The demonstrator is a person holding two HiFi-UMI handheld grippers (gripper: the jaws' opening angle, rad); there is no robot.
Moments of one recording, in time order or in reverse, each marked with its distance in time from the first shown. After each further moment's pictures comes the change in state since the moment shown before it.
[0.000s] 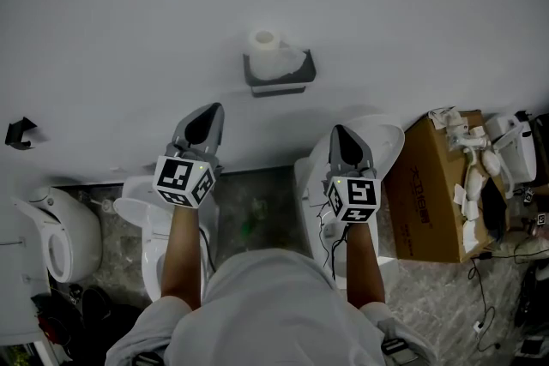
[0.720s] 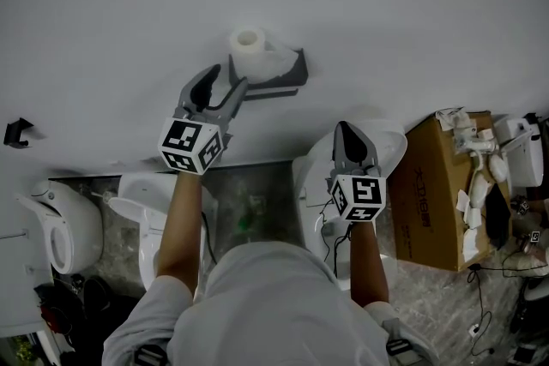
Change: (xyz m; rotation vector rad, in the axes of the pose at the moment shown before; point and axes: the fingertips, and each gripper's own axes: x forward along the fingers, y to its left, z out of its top) left arm 0.115 -0.004 -0.006 0.013 0.035 -0.034; right arm 0.035 -0.054 -0.024 0.031 0.027 0.037
